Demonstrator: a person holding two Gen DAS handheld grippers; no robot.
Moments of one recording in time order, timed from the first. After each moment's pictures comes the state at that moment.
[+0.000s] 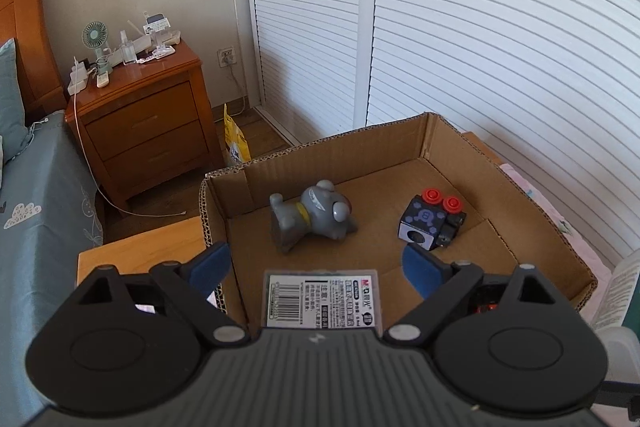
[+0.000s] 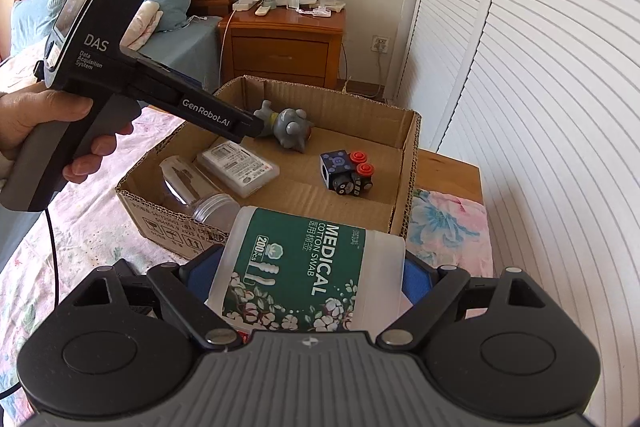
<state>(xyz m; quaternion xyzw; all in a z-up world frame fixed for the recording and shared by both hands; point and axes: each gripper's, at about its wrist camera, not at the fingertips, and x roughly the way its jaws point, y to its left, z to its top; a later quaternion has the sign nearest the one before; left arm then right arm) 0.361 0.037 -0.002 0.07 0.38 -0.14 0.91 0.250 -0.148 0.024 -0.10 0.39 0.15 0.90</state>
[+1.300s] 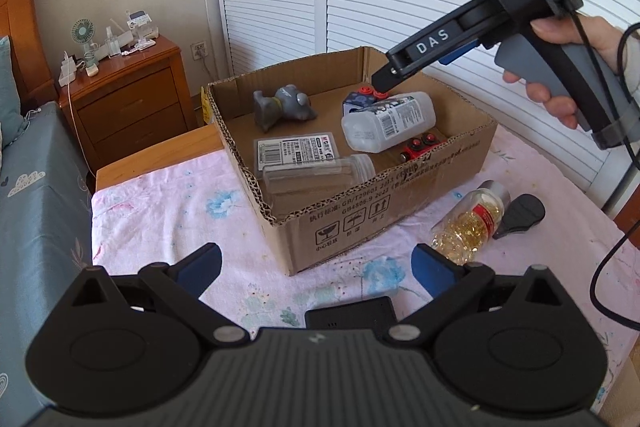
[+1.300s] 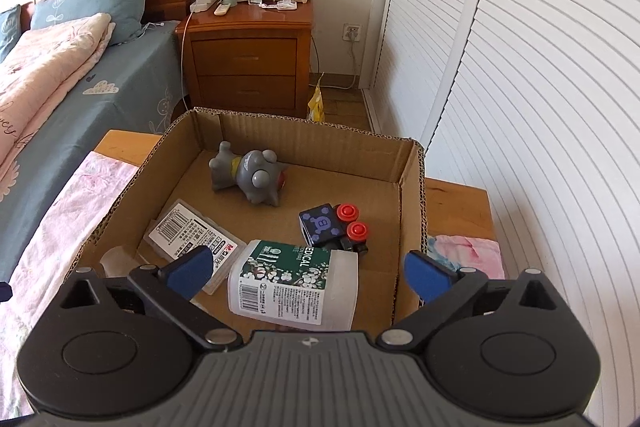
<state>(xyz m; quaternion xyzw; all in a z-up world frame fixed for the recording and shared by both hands) 0.210 0.089 -0.013 0.09 0.37 -0.20 0.90 0.347 -0.120 0.017 -0.07 0.41 0.10 0.90</state>
